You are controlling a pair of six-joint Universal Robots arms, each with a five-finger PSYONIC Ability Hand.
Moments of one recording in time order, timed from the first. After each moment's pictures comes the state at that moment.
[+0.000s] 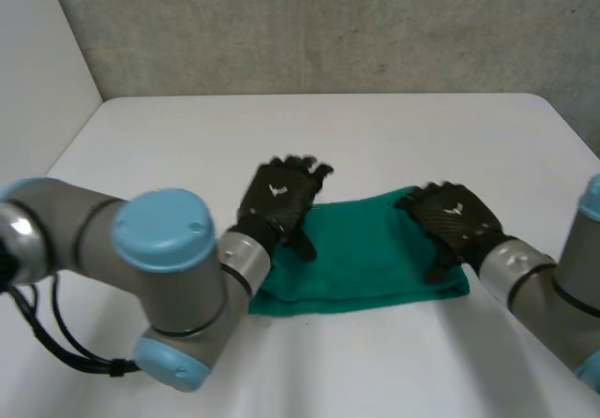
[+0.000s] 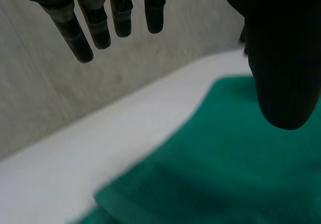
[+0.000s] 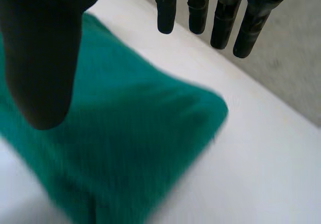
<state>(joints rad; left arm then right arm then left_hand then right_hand) 3.99 -2.16 -1.45 3.47 -1.59 3.24 1.81 -1.22 1.81 -0.23 1.23 2.71 0.21 0.21 0.22 0.21 0.05 0.22 0.24 0.24 0.25 0.08</state>
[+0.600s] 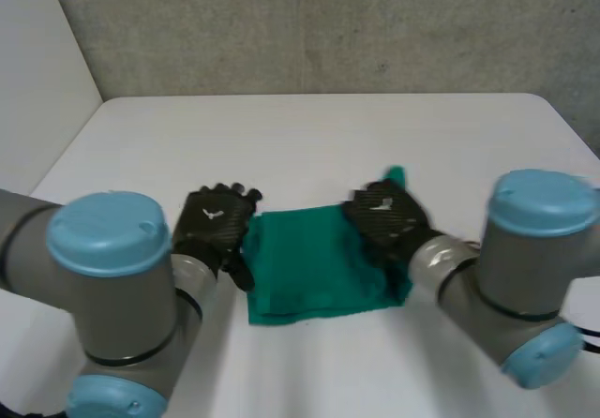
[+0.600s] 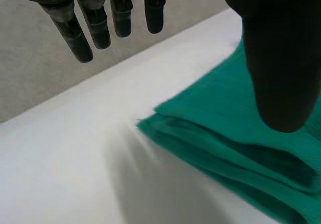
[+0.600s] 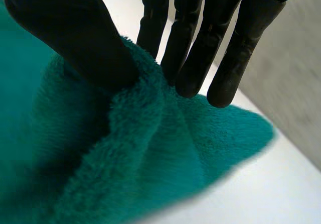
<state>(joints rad) 4.04 -1.96 -1.64 3.30 -1.79 3.25 2.07 -1.11 1.62 -0.23 1.31 2.66 0.21 0.21 0.22 0.21 0.04 0.96 1.18 1.18 1.19 0.98</state>
